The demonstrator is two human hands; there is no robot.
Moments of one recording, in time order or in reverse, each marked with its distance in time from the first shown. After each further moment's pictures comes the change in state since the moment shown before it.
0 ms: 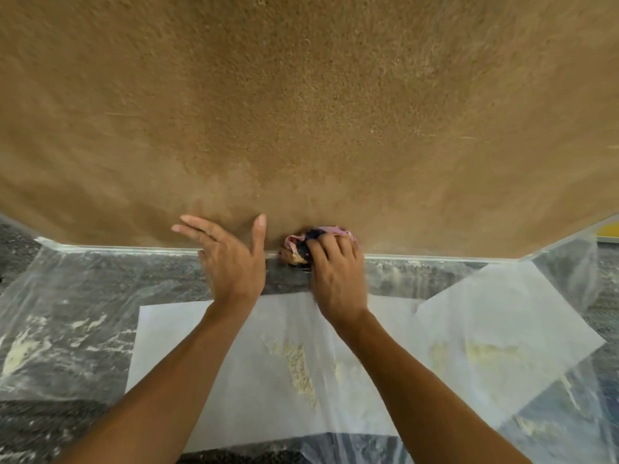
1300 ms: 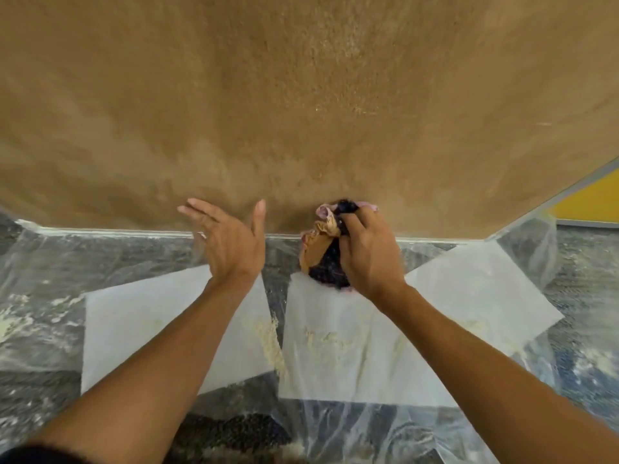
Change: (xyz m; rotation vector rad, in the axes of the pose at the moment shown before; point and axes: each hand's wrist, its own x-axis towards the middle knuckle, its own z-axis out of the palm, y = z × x) left_hand -0.036 0.039 0.013 0.124 -0.063 -0.028; right_hand -0.014 0.073 -0.076 0.265 -0.041 0.073
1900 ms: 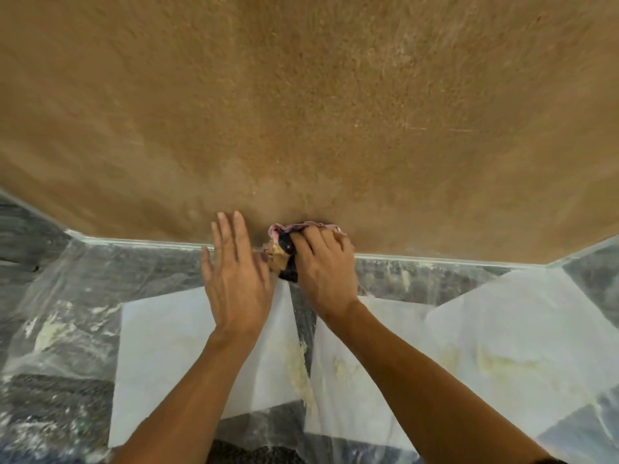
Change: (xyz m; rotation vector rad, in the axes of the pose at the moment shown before) left_hand -0.005 -0.056 -0.007 0.286 0.266 0.366; right_hand 0.030 -0.061 0.097 -0.183 0.073 -0.219
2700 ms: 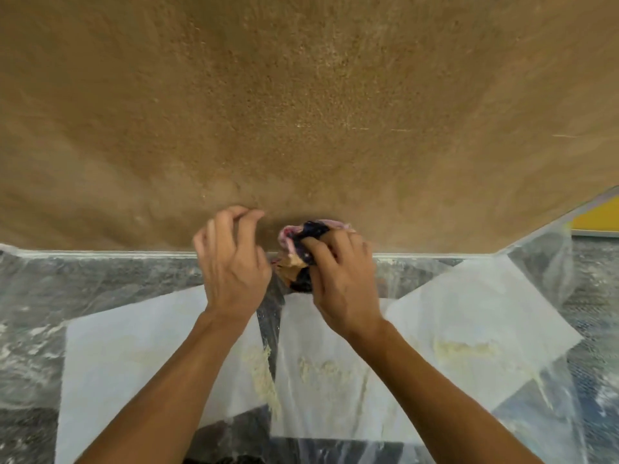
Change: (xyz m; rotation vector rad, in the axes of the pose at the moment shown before) left_hand 0.017 0.061 -0.005 -0.207 0.269 0.293; right_hand -0.038 0.049 -0.067 0.155 0.149 0.069
